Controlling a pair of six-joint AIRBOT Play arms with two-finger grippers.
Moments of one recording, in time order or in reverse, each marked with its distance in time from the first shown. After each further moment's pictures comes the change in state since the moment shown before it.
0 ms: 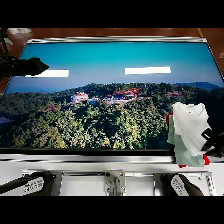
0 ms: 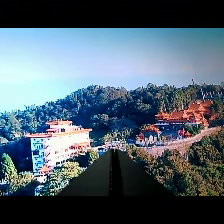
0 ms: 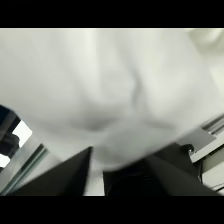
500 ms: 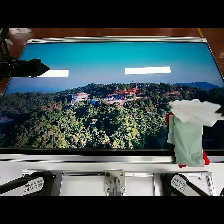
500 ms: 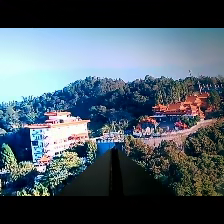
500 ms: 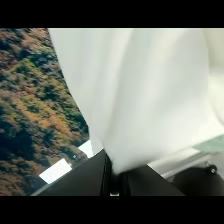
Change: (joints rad) left arm 0.000 0.000 0.000 0.000 -0.030 -0.007; right arm 0.001 -0.187 0.561 0.260 0.057 -0.041
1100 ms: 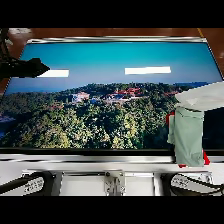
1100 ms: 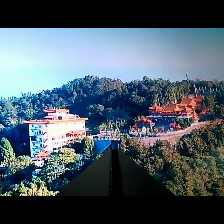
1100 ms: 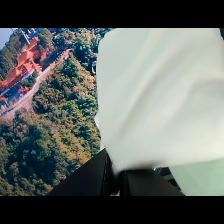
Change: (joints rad) left arm 0.000 0.000 0.000 0.000 -0.003 -0.045; right arm -0.013 -0.233 0.491 0.188 -0.014 -0.108
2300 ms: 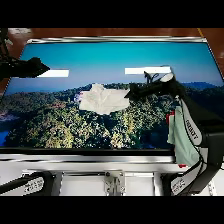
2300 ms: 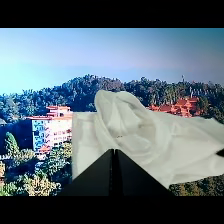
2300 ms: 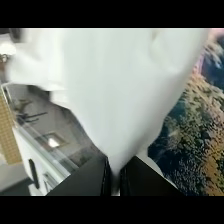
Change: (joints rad) left arm 0.000 0.000 0.000 0.000 0.000 -0.031; right arm 0.680 -0.404 -0.422 0.543 -0.588 -0.298
